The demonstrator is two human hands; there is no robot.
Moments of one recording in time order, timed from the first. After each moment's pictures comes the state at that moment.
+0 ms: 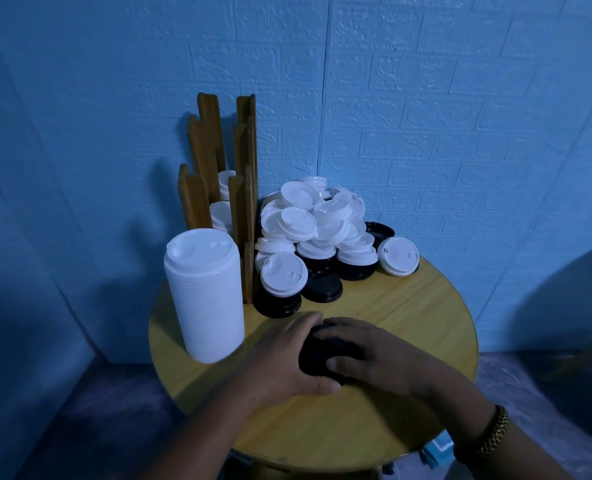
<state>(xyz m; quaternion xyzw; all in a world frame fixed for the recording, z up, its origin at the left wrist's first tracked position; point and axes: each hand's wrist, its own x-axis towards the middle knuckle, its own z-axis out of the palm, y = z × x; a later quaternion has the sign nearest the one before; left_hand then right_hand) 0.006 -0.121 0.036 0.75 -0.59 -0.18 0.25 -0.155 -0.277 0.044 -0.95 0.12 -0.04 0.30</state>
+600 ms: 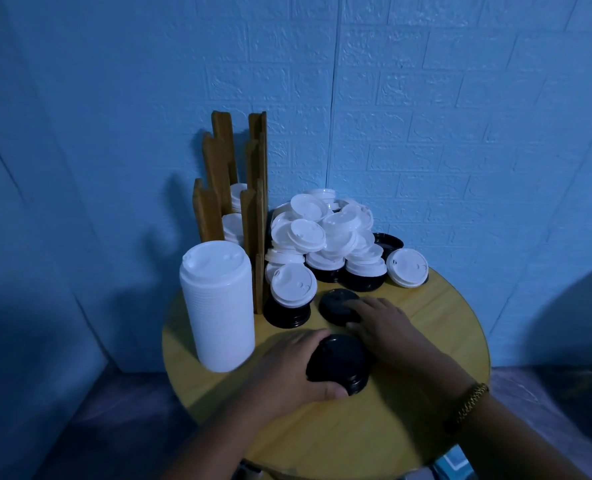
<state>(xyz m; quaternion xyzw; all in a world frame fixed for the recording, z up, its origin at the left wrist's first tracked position) 0.005 -0.120 0.039 0.76 -0.57 -0.17 0.25 -0.129 -0.319 0.037 -0.96 0.24 -0.10 0.10</state>
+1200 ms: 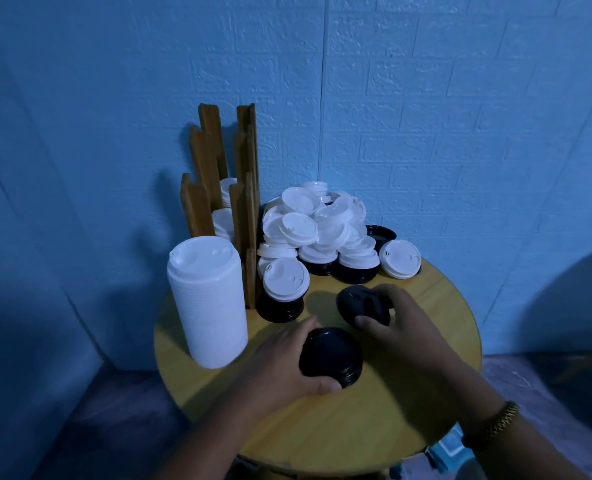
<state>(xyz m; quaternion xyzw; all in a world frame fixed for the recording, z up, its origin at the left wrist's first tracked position) 0.003 -0.120 0.036 0.77 -0.56 -0.17 0.25 -0.167 -0.307 0.047 -0.86 0.30 -0.25 0.32</state>
